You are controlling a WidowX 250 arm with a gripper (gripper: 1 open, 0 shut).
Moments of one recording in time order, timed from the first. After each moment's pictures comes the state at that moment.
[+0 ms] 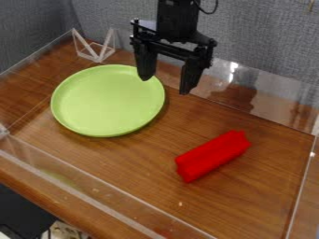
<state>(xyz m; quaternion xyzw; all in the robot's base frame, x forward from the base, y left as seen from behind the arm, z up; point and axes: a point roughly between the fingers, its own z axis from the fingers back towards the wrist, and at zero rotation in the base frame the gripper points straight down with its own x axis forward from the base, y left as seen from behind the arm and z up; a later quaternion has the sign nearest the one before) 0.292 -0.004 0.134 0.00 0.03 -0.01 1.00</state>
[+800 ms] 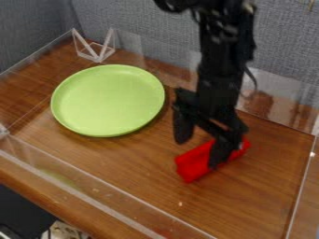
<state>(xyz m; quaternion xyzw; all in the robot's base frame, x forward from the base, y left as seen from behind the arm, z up) 0.269 -0.075 0.059 -0.01 0.05 -0.19 0.98</state>
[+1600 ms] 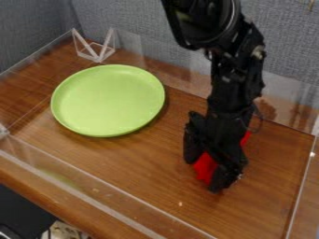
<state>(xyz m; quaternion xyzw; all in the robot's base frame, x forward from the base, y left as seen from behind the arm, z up) 0.274 -0.073 0.024 0.00 0.05 -0.26 0.97</state>
